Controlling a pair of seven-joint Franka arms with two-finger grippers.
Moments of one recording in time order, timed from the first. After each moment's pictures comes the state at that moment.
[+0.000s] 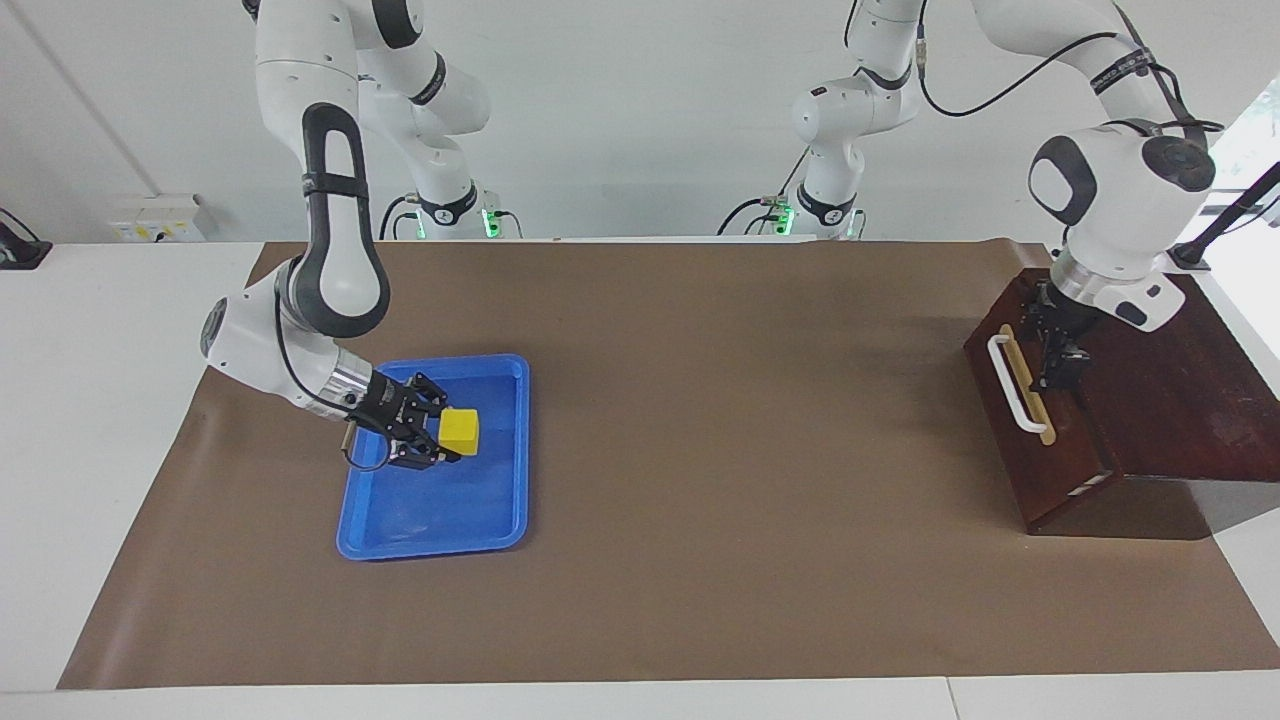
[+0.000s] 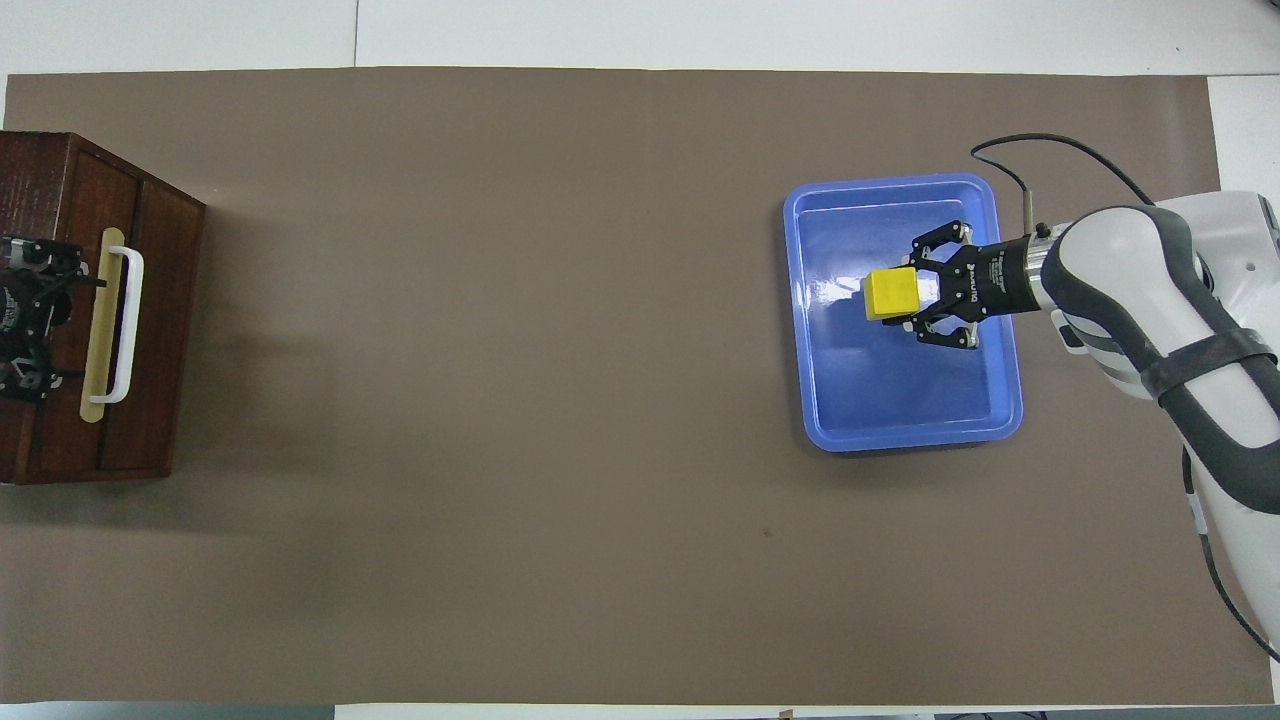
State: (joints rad) left arm 0.27 0.03 -0.11 -1.97 0.05 2.08 -1.19; right arm -0.07 0.36 0.00 -1.94 0.80 2.11 1.02
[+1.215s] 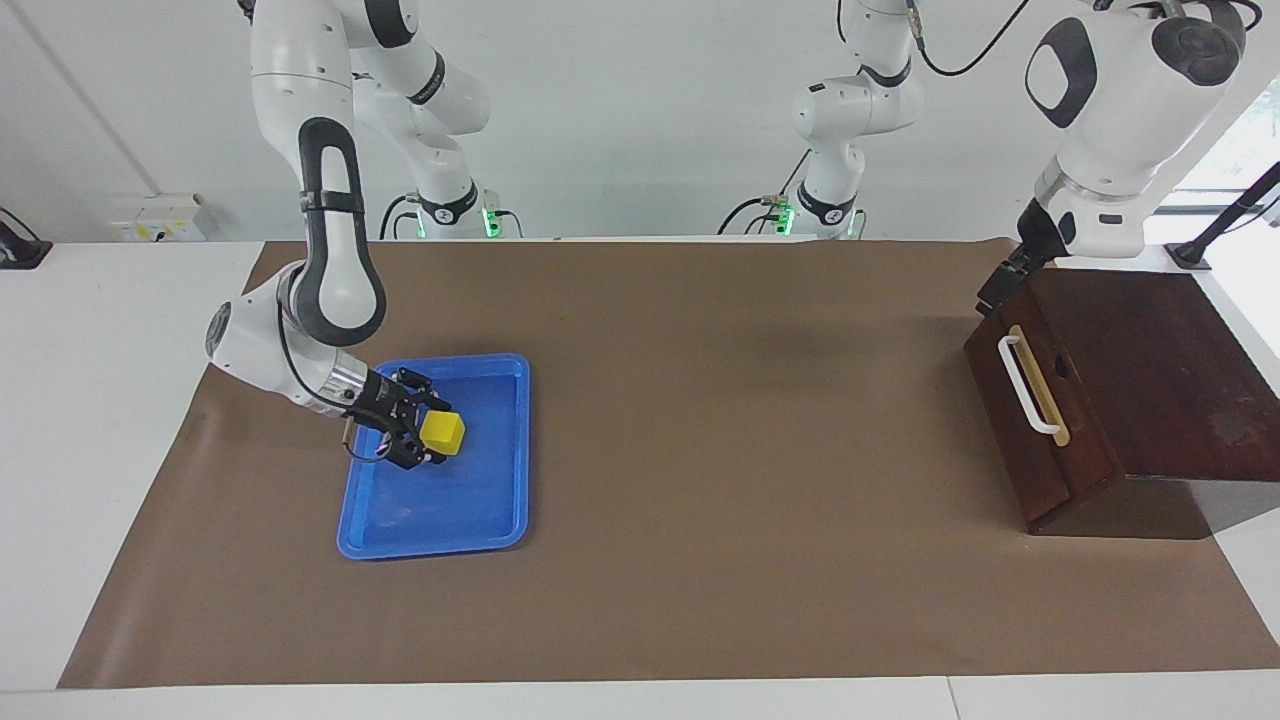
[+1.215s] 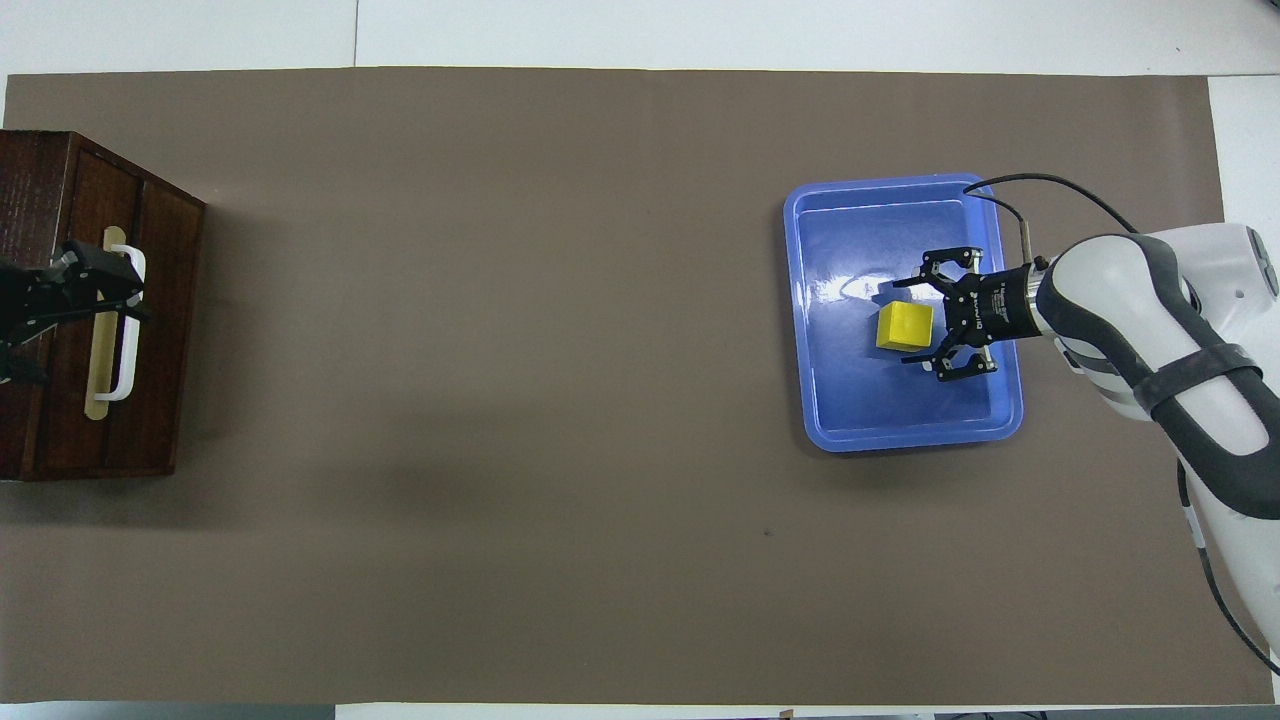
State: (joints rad) left arm 0.11 -0.04 -0.14 -1.69 0.05 1.55 -0.47; right arm -0.08 0.34 0.01 -1.98 0.75 2.12 0.91
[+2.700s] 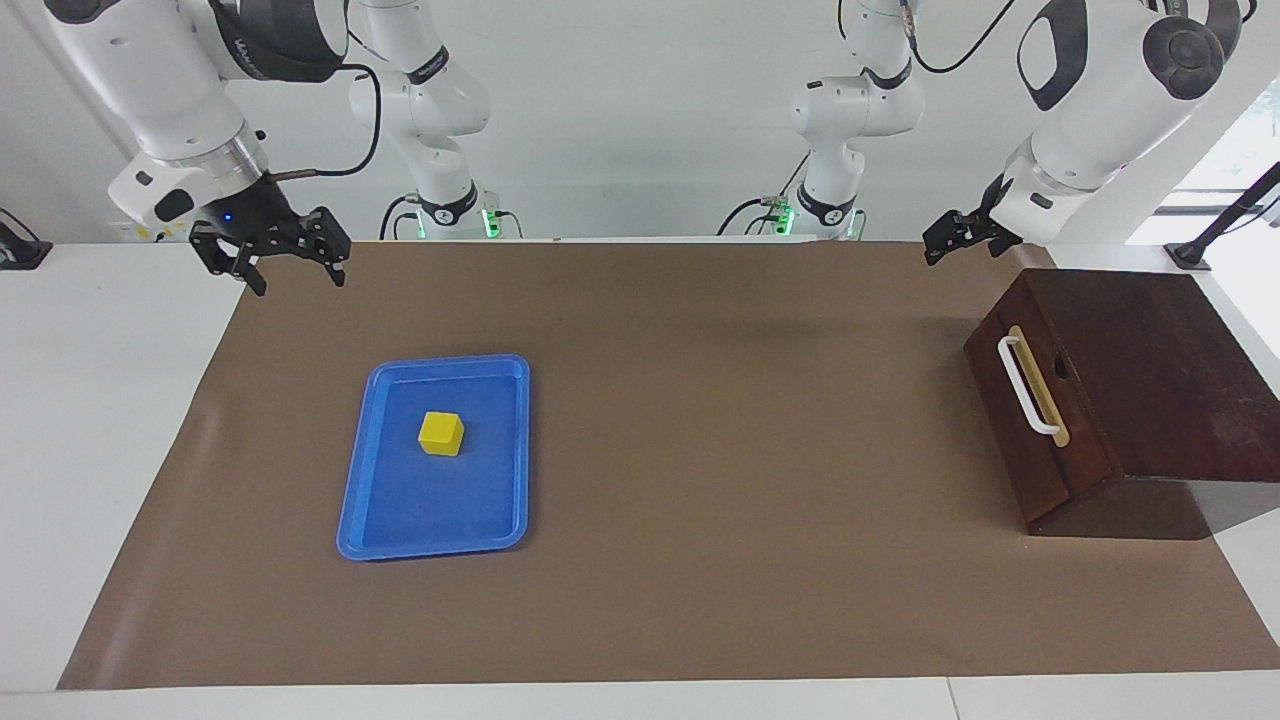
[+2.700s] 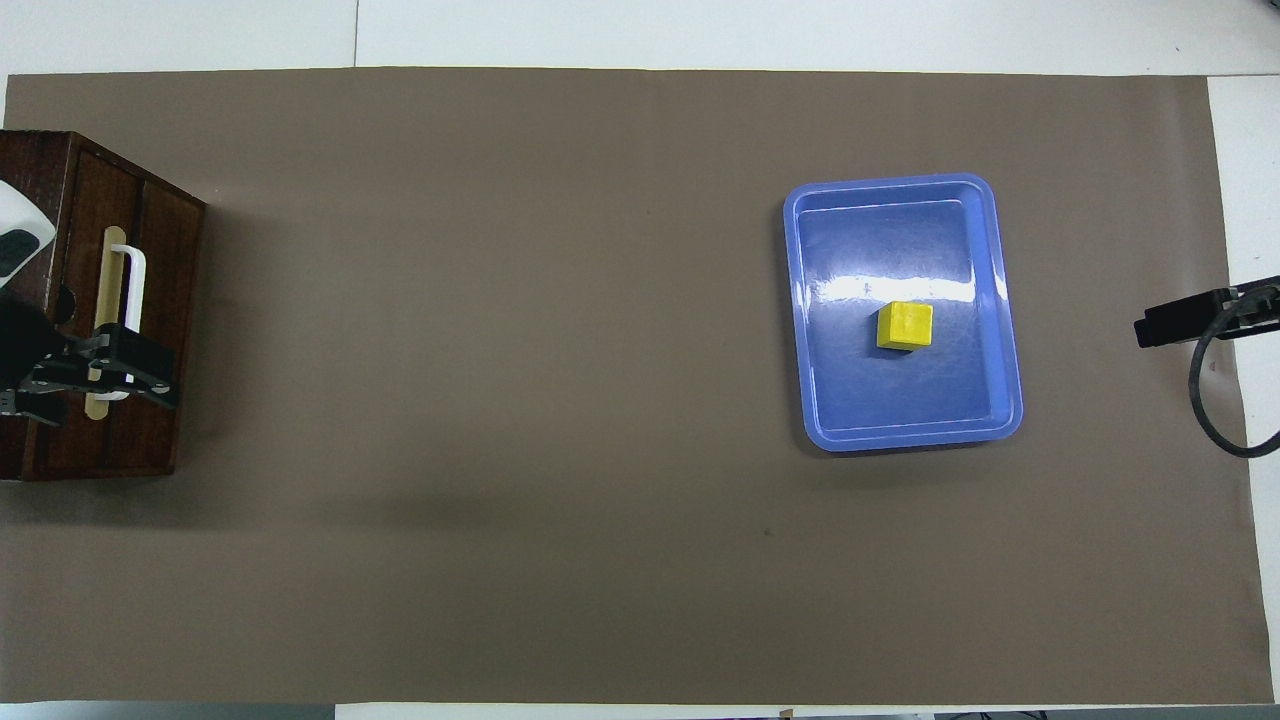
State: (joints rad) left arm -0.01 -0.03 -0.05 -1.66 -0.02 1.37 -0.13; right arm -0.09 -0.06 0.02 -1.66 -0.01 1.57 -0.19
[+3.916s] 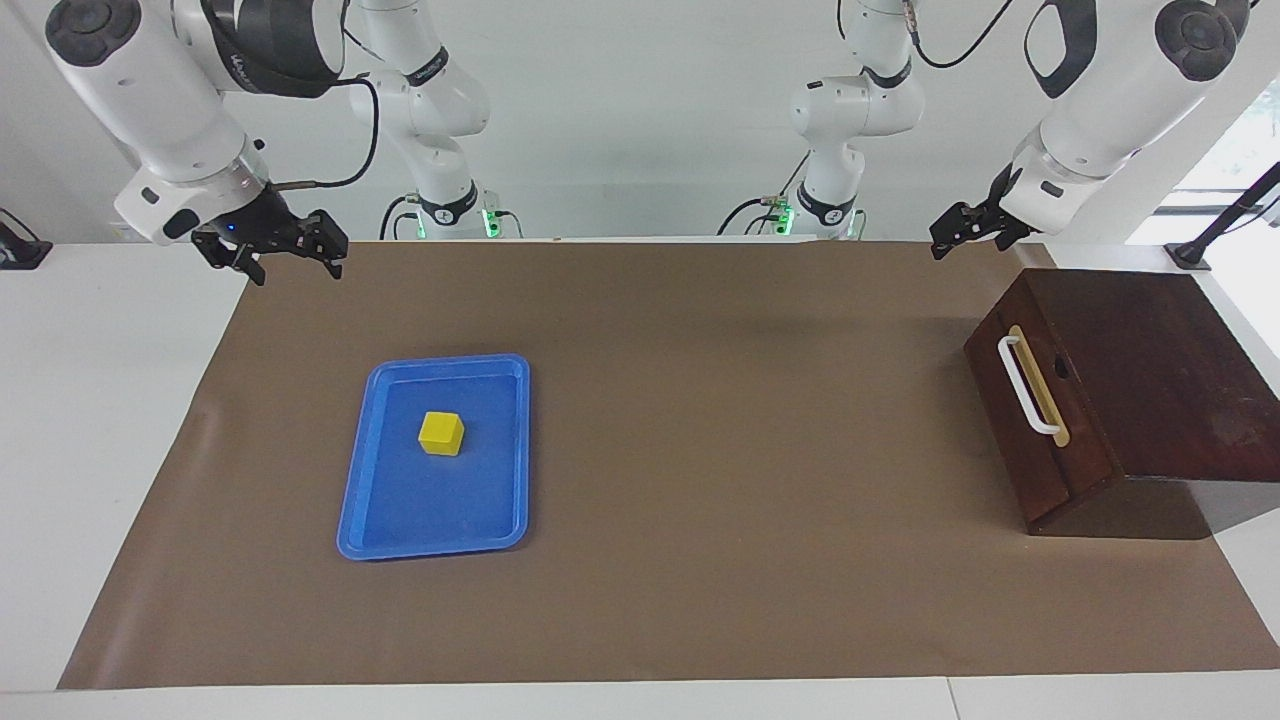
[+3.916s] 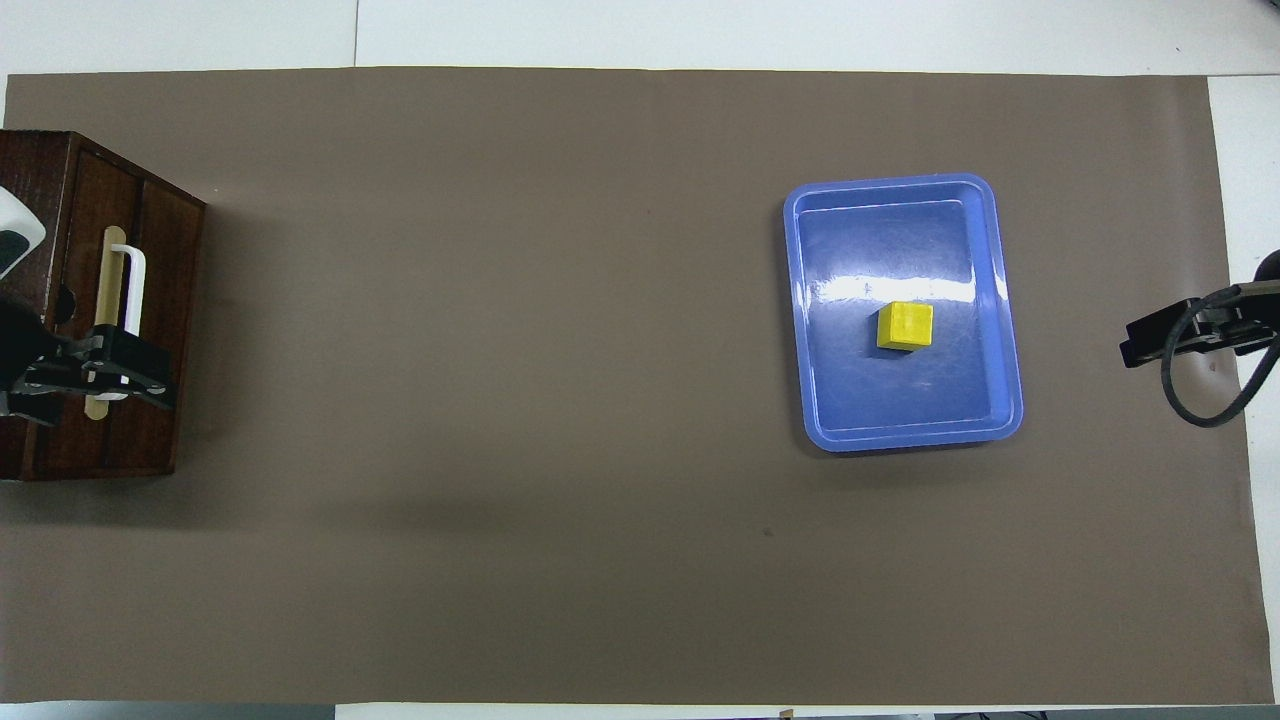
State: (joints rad) left arm 0.00 -0.04 -0.06 -1.66 -0.02 1.37 -0.13; right arm -0.13 0.00 0.06 -1.65 -0.02 1.49 -0.15
